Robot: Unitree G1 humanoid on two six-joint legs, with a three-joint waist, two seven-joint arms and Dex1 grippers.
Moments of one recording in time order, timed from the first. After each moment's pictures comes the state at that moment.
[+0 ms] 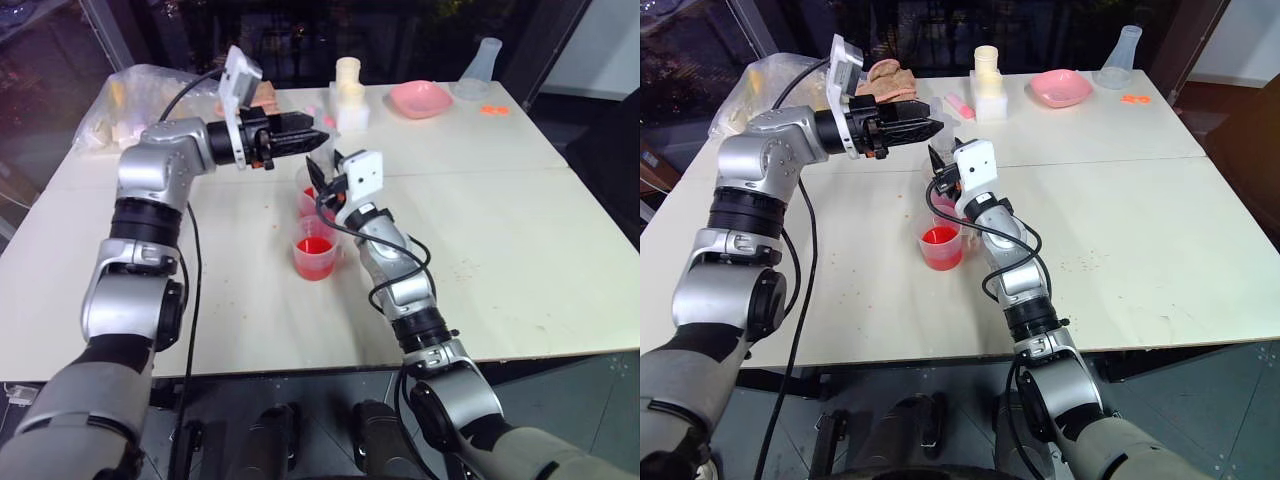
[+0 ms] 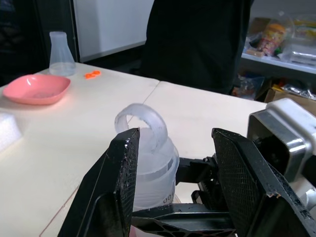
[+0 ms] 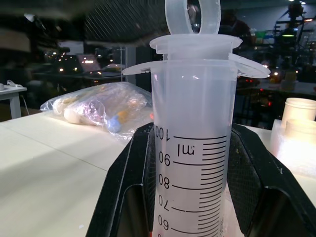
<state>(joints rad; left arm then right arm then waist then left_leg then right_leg) -1.20 0.43 -0.01 0.67 -0.40 0.45 -1.19 -0.72 0.04 0.08 0.37 0.03 -0.10 0.22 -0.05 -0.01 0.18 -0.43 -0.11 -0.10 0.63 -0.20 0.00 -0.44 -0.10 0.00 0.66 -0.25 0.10</state>
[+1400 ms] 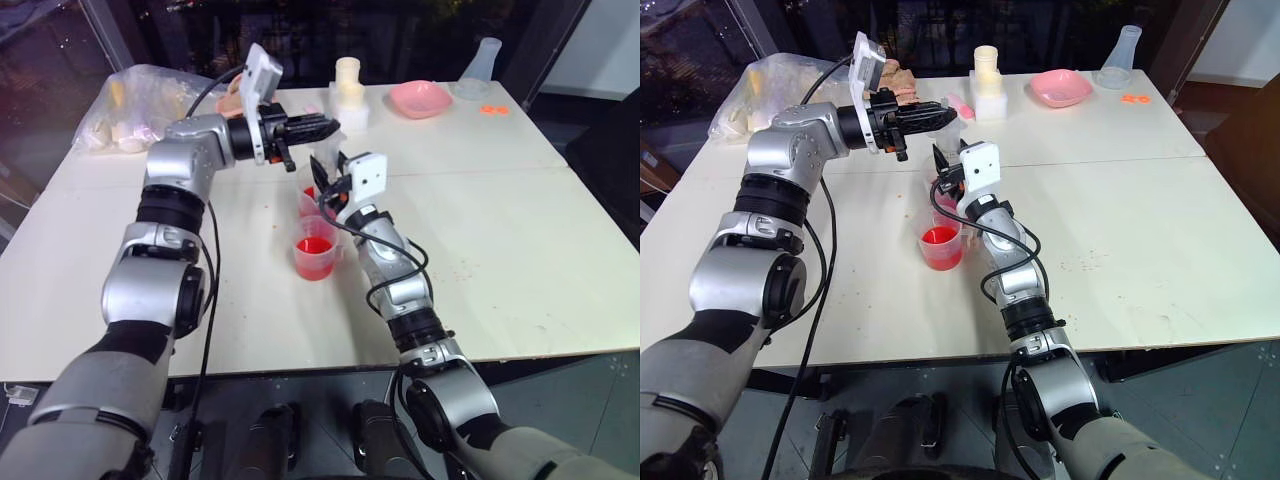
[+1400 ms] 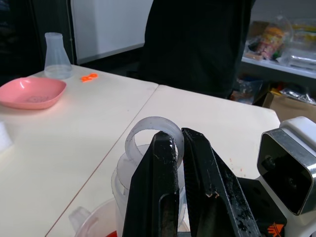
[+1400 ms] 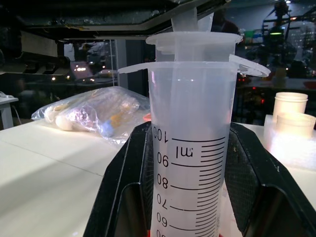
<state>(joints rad) -1.30 0.35 0.04 0.86 -0.32 0.36 -1.20 -0.73 0.06 0.05 0.45 0.04 -0.17 0.22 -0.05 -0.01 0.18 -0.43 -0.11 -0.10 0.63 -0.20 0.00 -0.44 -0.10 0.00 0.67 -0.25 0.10</state>
